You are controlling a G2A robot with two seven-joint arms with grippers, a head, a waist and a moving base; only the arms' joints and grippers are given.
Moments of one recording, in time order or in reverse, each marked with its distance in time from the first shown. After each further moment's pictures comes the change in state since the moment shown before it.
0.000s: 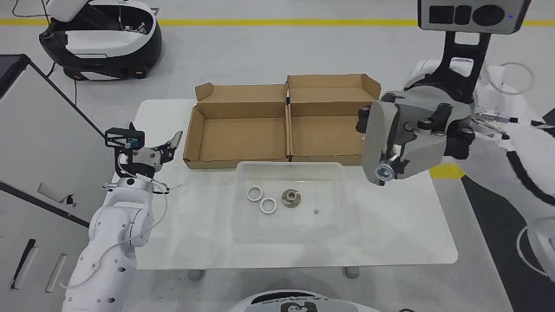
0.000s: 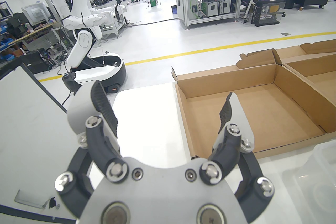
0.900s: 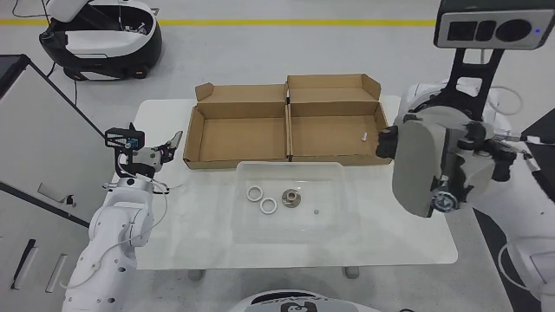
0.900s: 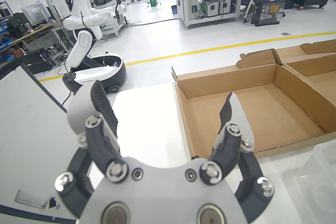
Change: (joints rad) left arm 0.000 0.000 0.000 0.000 0.000 0.000 0.000; right arm -0.148 -0.048 0.096 -0.090 0.003 0.072 -0.027
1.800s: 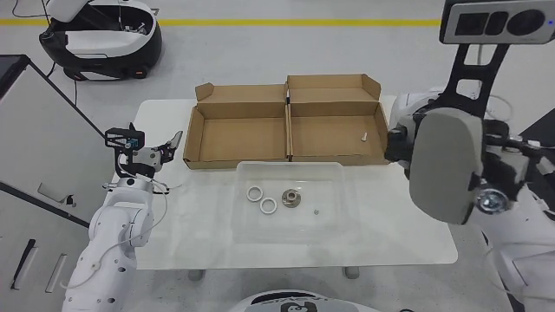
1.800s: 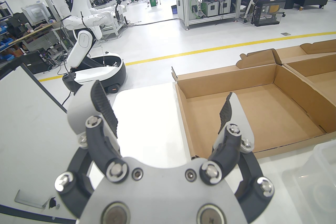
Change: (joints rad) left arm 0.000 0.000 0.000 0.000 0.000 0.000 0.000; right arm -0.054 -0.084 0.032 -0.046 0.040 0.016 -0.067
